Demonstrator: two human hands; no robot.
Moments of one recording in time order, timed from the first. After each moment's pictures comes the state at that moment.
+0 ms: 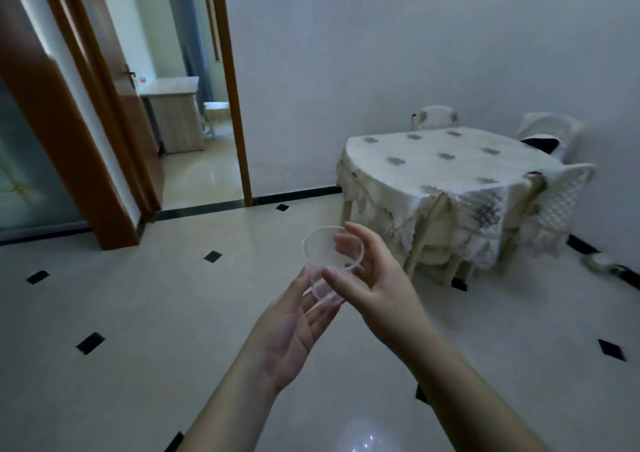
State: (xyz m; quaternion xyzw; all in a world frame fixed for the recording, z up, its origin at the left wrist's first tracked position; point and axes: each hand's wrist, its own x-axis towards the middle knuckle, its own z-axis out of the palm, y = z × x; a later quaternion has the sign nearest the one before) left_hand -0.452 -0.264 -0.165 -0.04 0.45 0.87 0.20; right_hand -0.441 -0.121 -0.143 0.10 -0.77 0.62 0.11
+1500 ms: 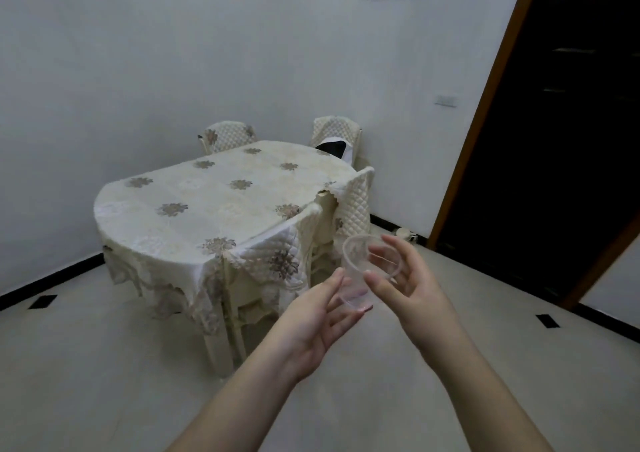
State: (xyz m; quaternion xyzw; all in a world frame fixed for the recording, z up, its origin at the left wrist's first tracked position) left_hand -0.688 0.337 -0.166 0.09 0.44 0.75 0.49; right_hand -0.578 0.441 -0.139 -0.17 -0.72 0.60 0.31
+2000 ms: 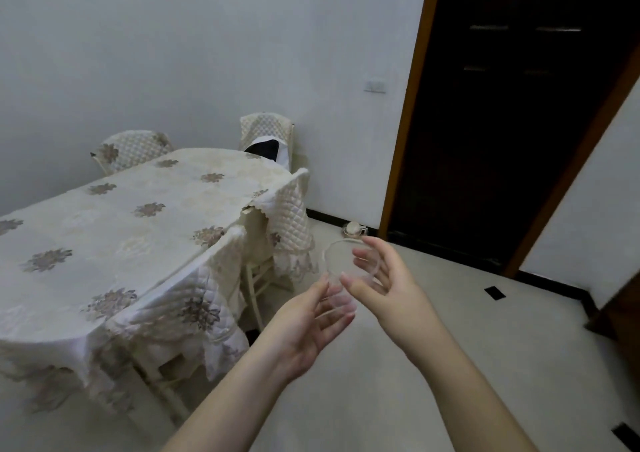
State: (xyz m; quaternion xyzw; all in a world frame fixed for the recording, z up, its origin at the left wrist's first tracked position) left_hand -0.718 0.558 -0.190 0.07 0.45 0.69 0.56; right_hand -0.595 0.630 -0.157 -0.28 -0.72 0.54 0.33
